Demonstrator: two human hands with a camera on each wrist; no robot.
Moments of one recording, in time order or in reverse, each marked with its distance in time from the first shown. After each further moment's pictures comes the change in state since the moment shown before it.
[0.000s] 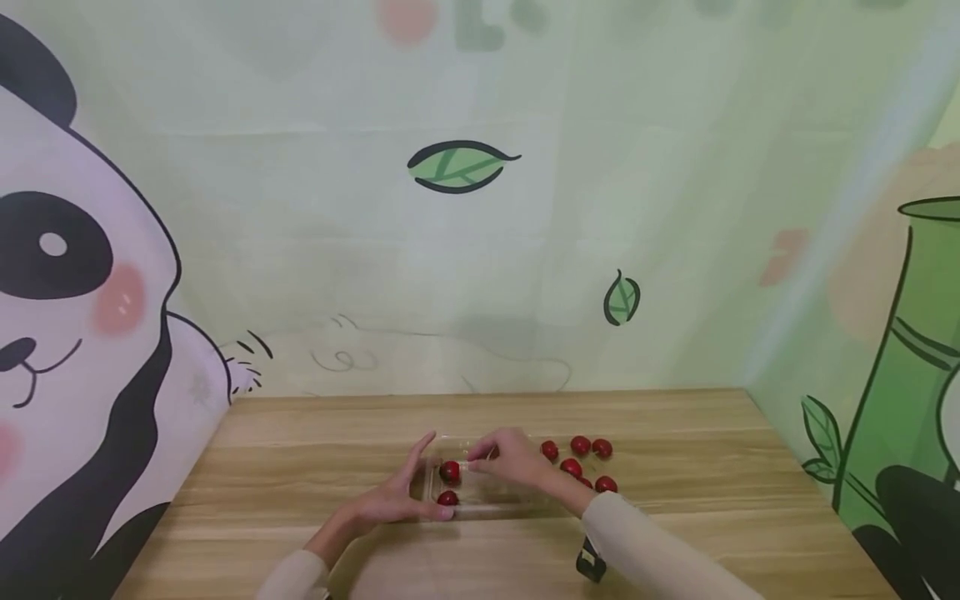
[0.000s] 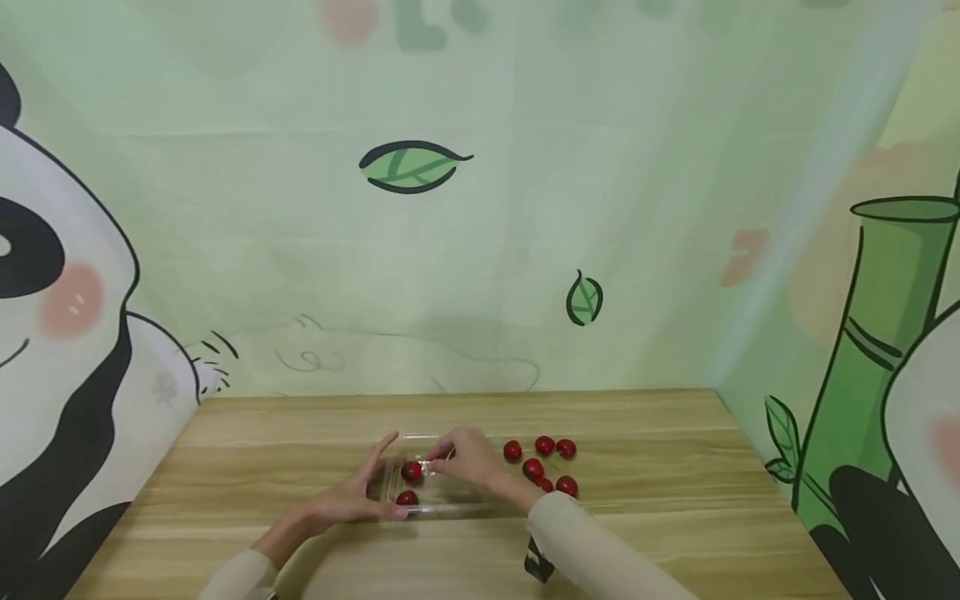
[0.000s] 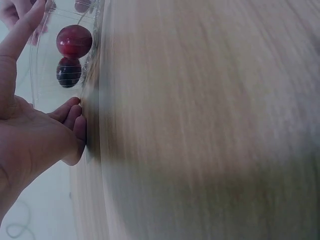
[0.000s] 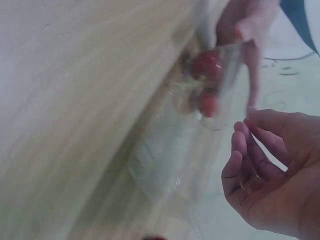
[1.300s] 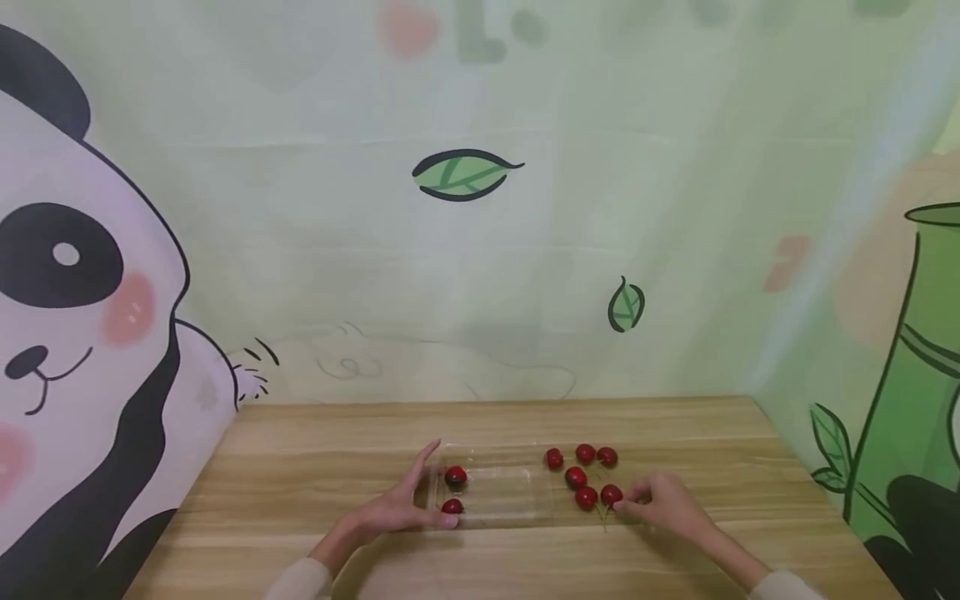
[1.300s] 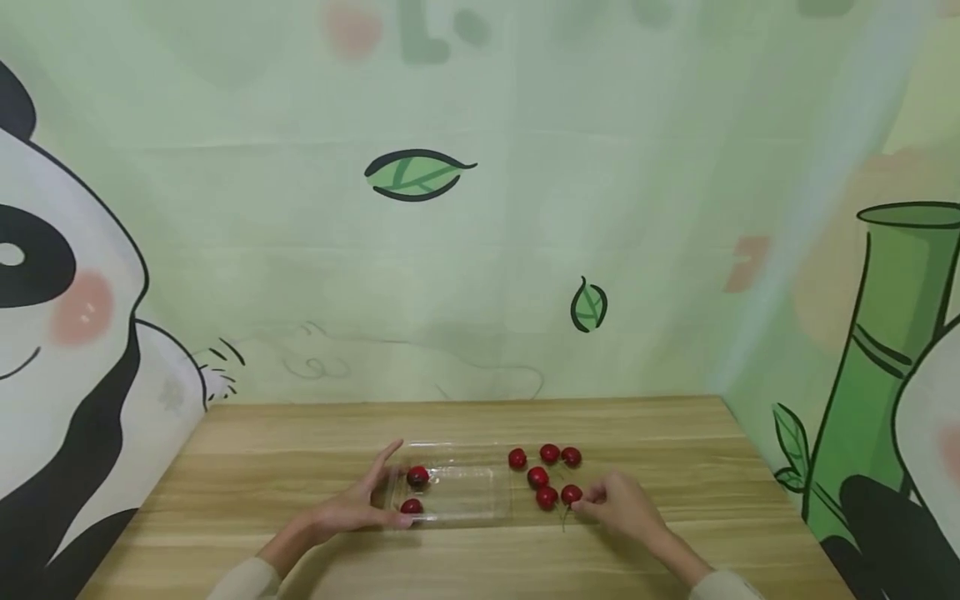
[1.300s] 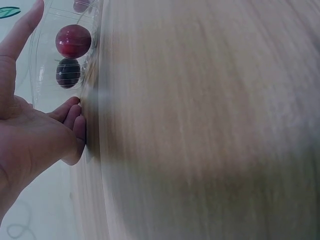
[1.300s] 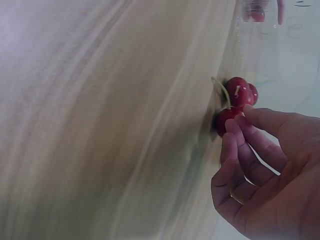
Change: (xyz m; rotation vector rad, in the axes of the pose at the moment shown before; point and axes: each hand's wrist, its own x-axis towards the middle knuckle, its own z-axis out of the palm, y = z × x) left_hand -0.001 -0.001 0.001 0.011 0.008 0.014; right_hand -0.148 0.091 -0.086 -0.140 0.123 0.201
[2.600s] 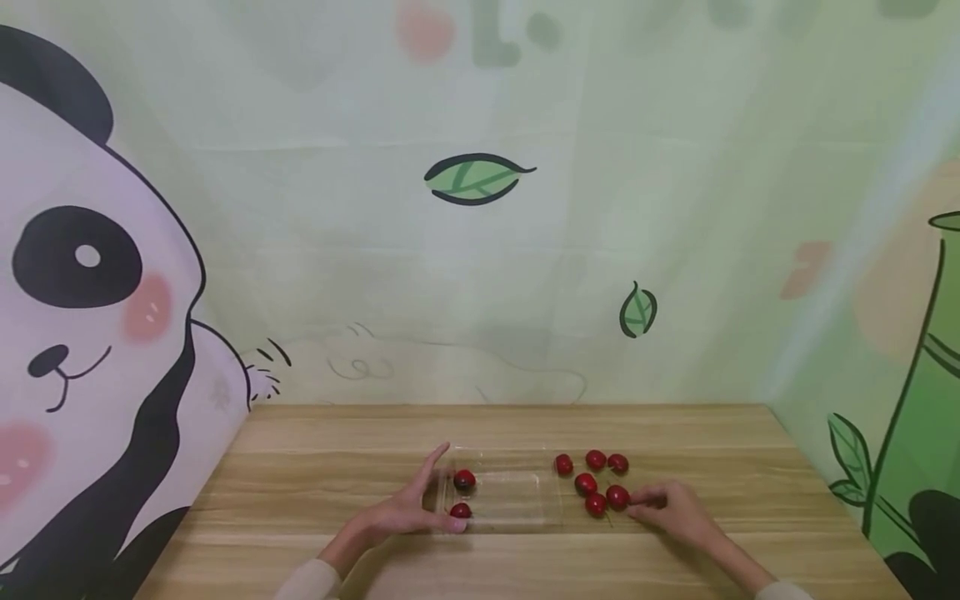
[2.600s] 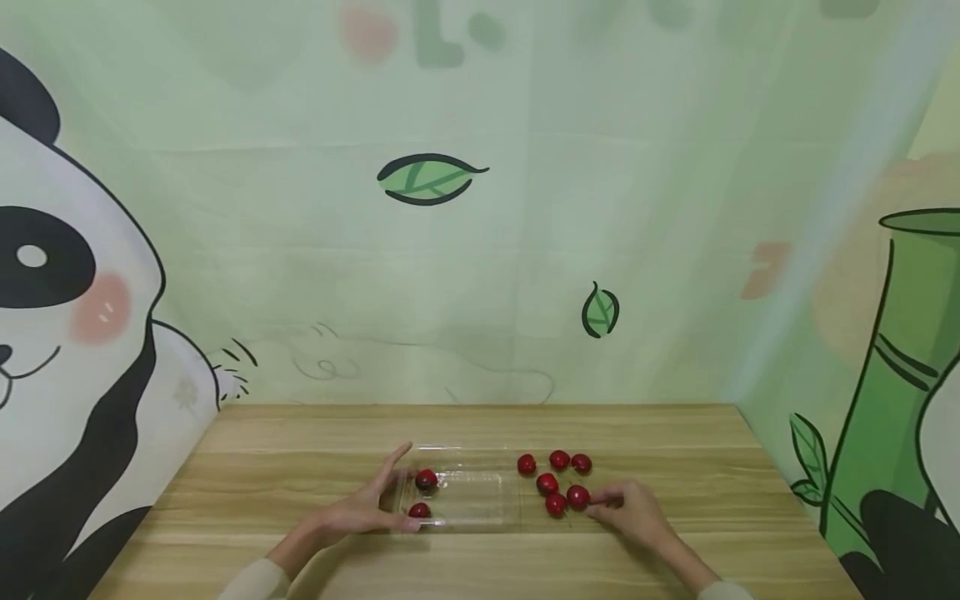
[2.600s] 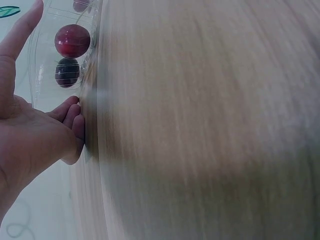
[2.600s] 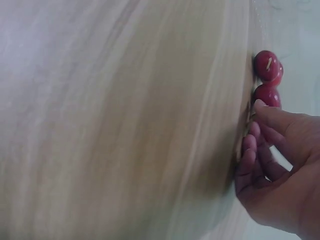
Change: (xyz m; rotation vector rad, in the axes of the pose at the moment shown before) left_hand 0.000 0.001 -0.002 -0.013 -0.010 -0.005; right_hand 0.005 0.030 0.013 0.058 0.033 0.052
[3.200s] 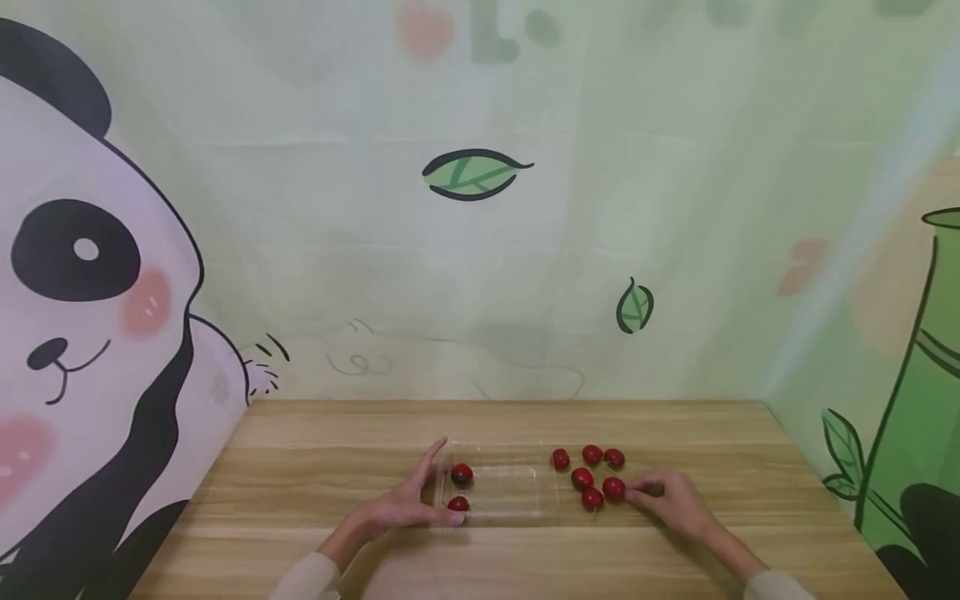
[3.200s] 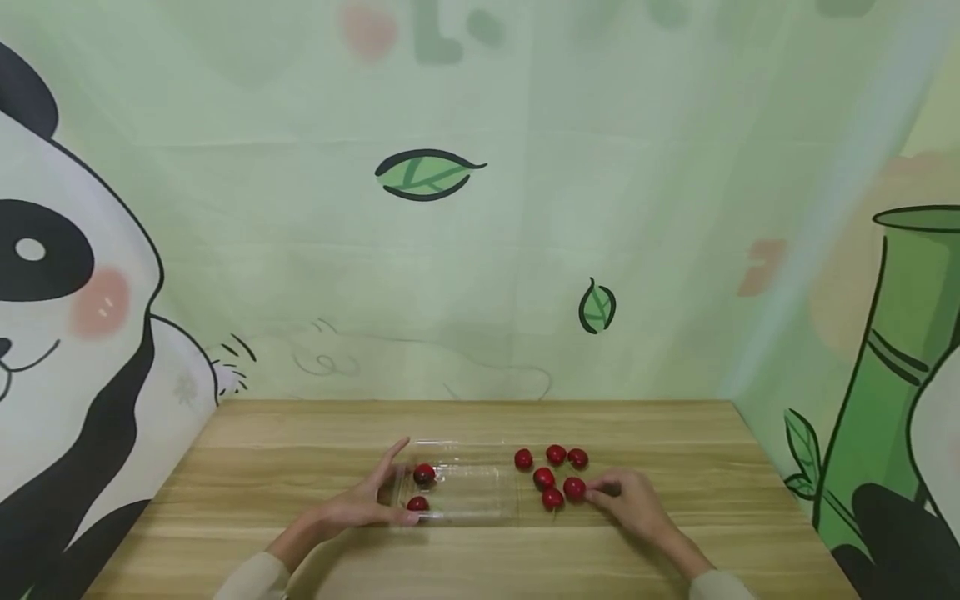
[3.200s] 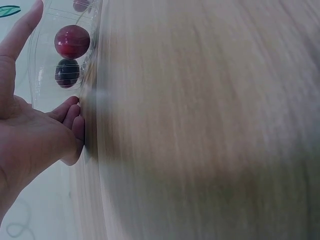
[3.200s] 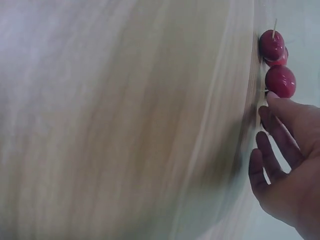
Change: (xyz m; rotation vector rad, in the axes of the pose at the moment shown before) left_hand 0.001 -0.003 0.003 -0.007 0.015 0.013; right_hand 0.004 0.011 0.000 -0.043 0.140 -0.148
